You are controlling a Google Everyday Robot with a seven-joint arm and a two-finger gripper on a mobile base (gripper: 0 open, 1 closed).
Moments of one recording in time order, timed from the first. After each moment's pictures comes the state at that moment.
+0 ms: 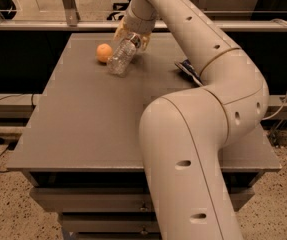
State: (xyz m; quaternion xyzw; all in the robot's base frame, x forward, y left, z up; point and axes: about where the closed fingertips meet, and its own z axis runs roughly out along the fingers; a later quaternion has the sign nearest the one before) arm 0.830 0.008 0.872 0.05 0.96 0.17 0.21
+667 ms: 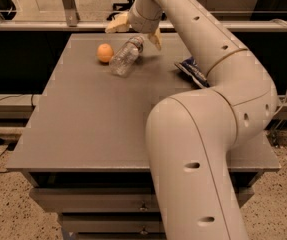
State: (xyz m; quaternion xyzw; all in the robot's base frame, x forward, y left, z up) arm 0.828 -0.001 0.878 0.06 0.96 0.18 0.22
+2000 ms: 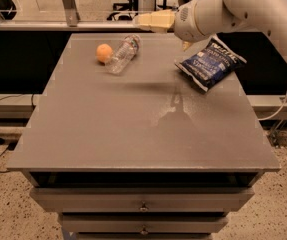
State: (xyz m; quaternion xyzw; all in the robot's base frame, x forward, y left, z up) arm 0.717 -0.072 0.944 -0.05 0.87 0.34 0.34
